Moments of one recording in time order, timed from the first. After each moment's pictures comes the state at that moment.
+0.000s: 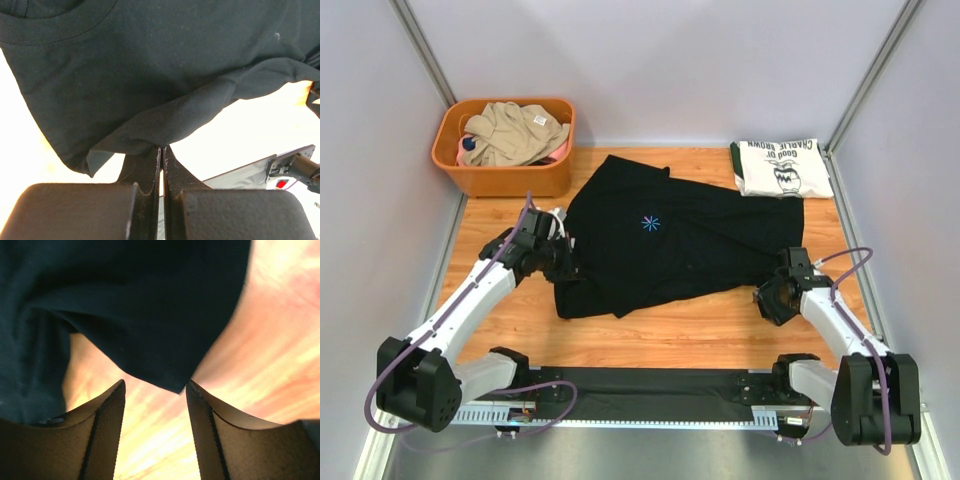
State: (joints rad) left arm -0.33 1.14 0.85 -0.68 0.26 -0.55; right arm 0.04 1.08 0.49 -0.66 0.10 1.03
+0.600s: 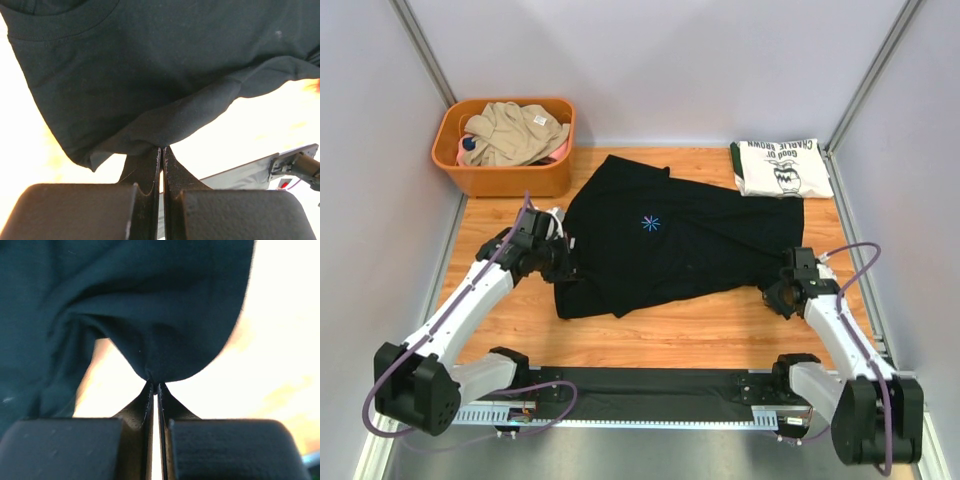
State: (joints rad) left arm -0.33 1.12 0.86 -0.72 0.25 -0.54; right arm 0.04 1.00 0.51 -0.65 0.14 0.96
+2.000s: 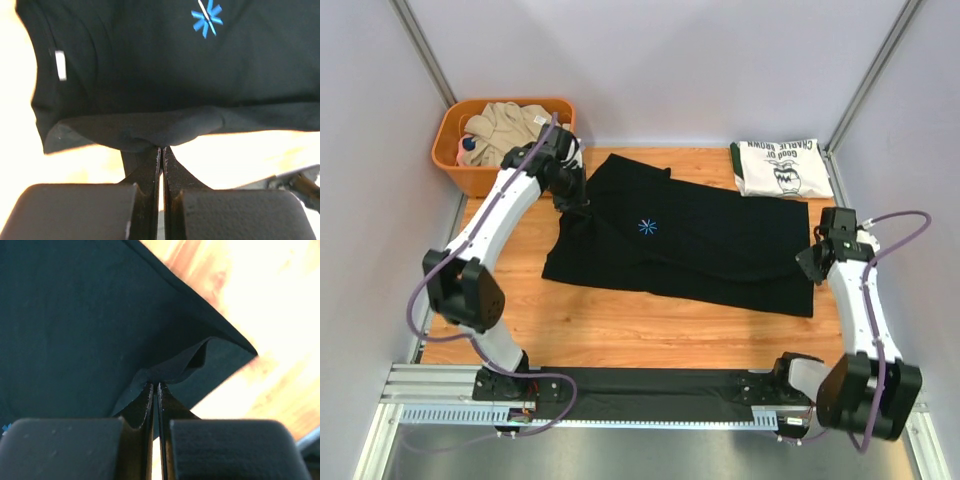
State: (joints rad) left arm -0.31 1.63 1.63 -1.04 0.19 -0.38; right arm -0.18 1.06 0.89 -0.85 0.23 0.88
